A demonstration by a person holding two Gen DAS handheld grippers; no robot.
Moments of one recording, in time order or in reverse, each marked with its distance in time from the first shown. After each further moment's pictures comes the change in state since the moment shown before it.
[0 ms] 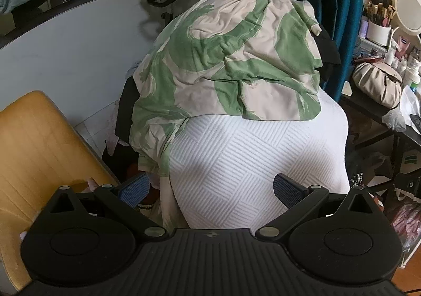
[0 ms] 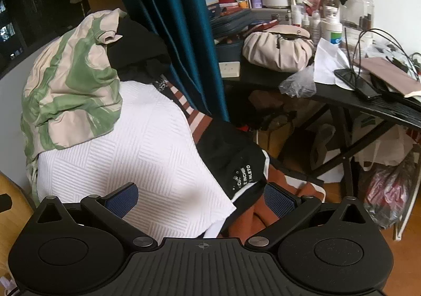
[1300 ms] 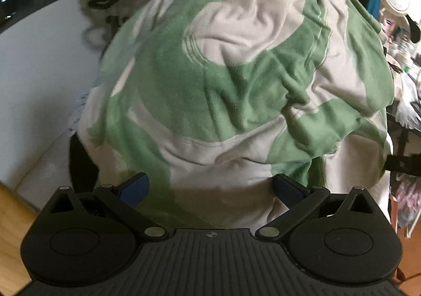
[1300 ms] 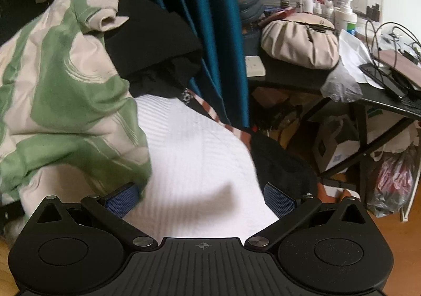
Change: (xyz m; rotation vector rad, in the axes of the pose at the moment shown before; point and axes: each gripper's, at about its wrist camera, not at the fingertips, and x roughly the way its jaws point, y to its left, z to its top) left arm 0.177 0.053 0.104 0.193 0.034 -0.237; right arm 0.159 0.117 0.074 0.122 0.035 -0.151
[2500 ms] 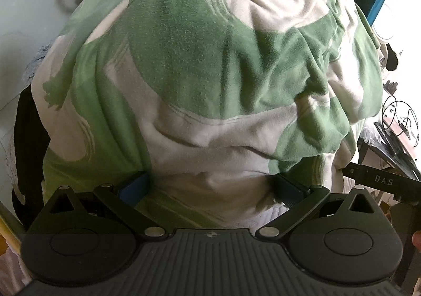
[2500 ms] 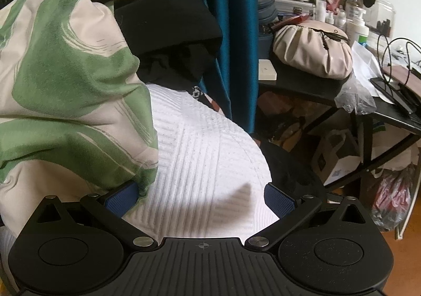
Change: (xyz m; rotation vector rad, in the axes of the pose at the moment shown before) left arm 0.015 -0.002 -0.040 -0.165 0.040 -0.232; right arm 0.030 0.019 -0.011 -0.096 -0.036 0.002
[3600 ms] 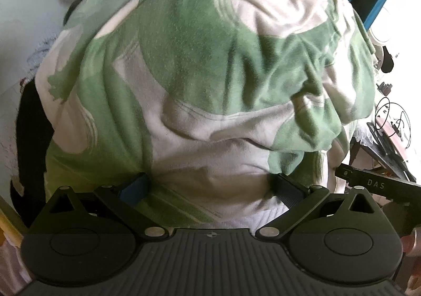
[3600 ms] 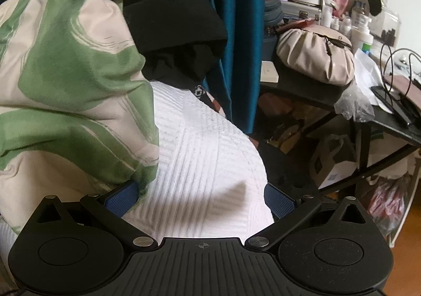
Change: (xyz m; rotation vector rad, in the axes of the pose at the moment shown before) left arm -0.021 0.060 0.031 -0.010 0.020 -0.031; right arm -0.006 0.008 0.006 -0.048 0.025 -0.024
